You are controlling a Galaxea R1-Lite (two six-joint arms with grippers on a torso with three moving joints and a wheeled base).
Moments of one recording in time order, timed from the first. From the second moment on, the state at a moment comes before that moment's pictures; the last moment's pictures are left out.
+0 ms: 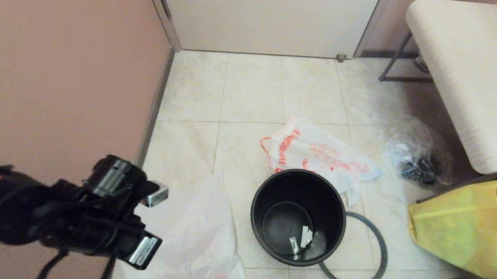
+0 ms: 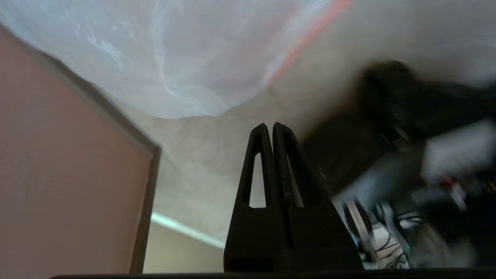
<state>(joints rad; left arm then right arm) -0.35 1.70 -0.72 0.09 0.05 0.07 0.00 0.00 -0.04 0.09 -0.03 0.05</state>
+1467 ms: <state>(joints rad) -0.43 2.89 -1.96 0.07 0.66 -0.04 0.00 0.00 -0.04 0.09 -0.04 0.05</state>
